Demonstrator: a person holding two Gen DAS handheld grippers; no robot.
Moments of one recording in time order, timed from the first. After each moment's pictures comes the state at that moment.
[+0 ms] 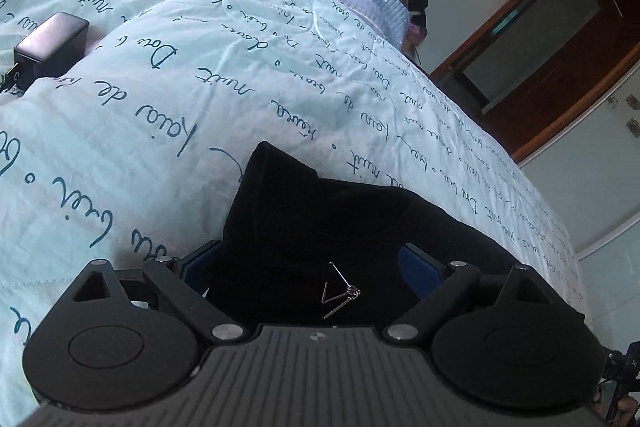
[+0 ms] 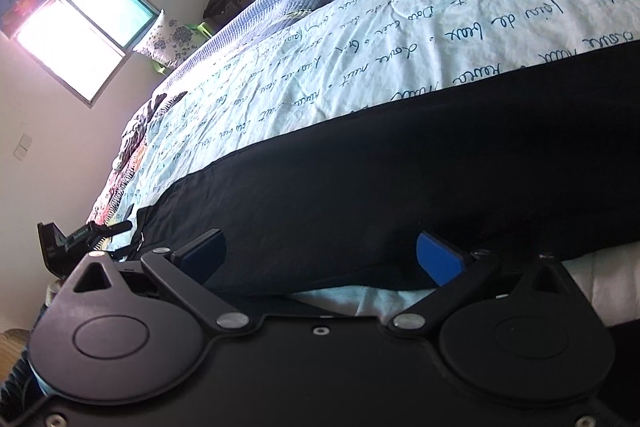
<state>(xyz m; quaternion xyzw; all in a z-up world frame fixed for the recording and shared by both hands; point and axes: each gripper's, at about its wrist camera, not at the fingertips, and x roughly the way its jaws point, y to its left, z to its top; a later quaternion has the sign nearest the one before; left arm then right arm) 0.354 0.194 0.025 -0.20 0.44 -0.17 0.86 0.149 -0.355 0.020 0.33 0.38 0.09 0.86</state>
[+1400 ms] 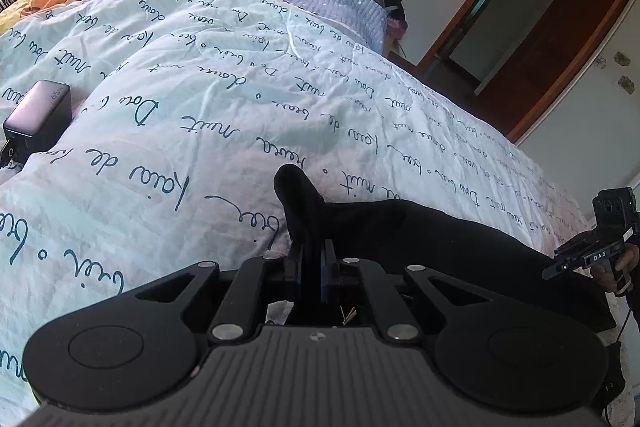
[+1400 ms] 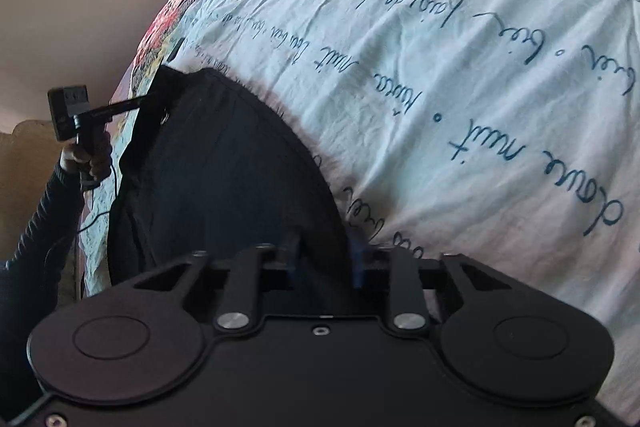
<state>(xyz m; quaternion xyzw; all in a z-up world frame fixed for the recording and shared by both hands) 0.360 0.192 0.044 -0.13 0.42 -0.20 0.88 0.361 -0.337 0.000 0.13 0.56 0.39 0.72</state>
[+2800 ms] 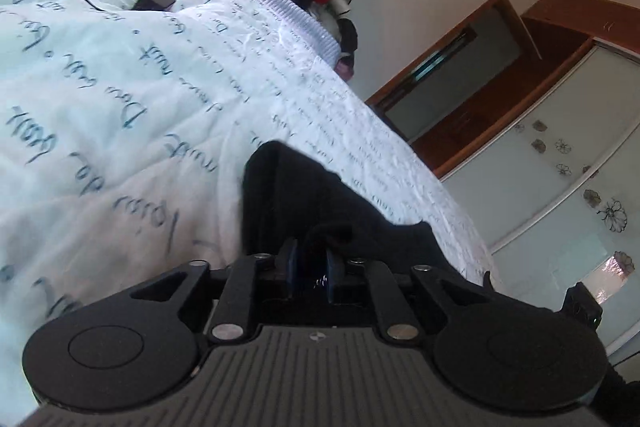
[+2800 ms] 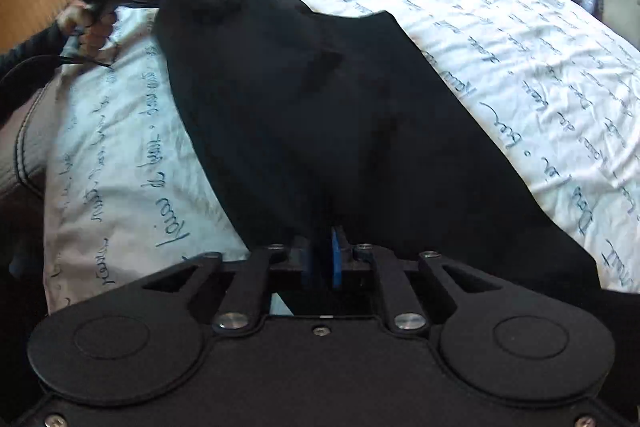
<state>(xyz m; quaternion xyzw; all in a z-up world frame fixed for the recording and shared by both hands) 0.125 0.297 0.023 -0.28 0.35 -0.26 0.85 0.060 -0.225 0.036 -0.10 0.47 0.34 0.81</state>
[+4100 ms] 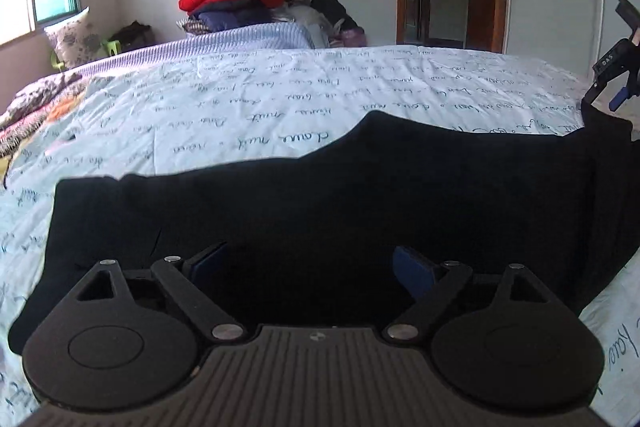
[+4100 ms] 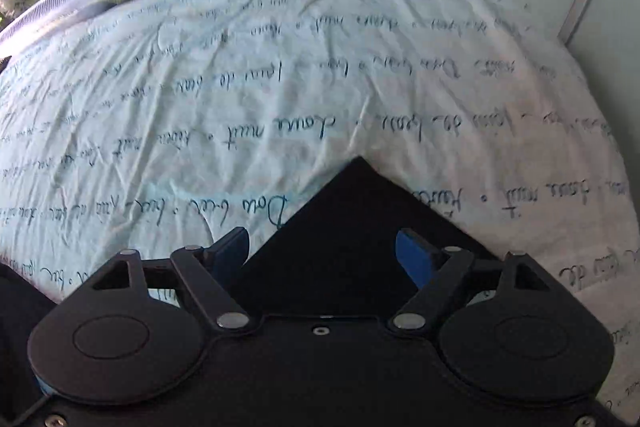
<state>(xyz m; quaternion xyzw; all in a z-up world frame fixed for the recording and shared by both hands) 0.091 0.027 0.013 0.10 0.29 -0.18 0.94 0.150 -0.488 0.035 0.14 0.52 -0.13 0.83</state>
